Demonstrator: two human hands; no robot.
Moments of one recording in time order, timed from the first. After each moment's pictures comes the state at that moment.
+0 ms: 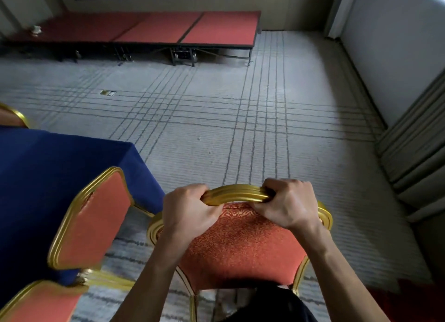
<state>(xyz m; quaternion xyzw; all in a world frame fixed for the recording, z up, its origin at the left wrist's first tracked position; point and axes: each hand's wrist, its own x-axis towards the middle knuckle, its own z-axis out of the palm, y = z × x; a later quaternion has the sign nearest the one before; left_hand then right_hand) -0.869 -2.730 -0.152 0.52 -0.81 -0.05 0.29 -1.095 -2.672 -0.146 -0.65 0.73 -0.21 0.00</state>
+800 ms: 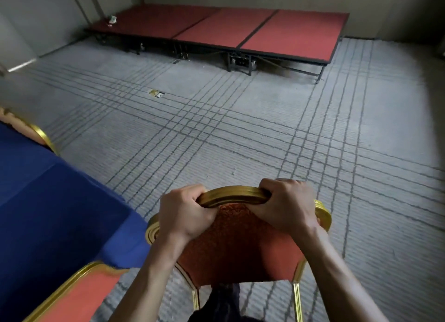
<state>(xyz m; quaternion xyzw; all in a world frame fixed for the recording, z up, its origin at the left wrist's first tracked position) -0.955 -3.242 -0.161 0.65 -0.70 -0.02 0.29 -1.185 -3.259 -0.165 -0.74 0.62 -0.26 -0.02</state>
